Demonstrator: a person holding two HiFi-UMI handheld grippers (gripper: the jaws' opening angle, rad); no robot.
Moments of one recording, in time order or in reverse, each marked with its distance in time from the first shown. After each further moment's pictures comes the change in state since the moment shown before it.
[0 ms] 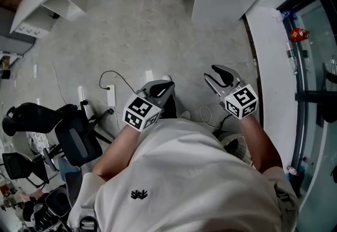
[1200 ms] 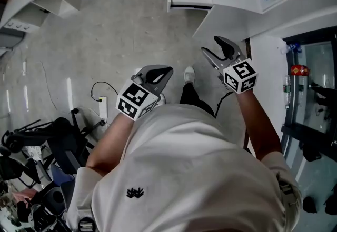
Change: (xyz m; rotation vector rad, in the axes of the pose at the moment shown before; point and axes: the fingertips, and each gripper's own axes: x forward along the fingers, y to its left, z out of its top) left arm 0.096 0.267 0.163 0.005 -0.076 0.037; right arm 0.253 -0.237 0.171 -0.128 0.026 0.001
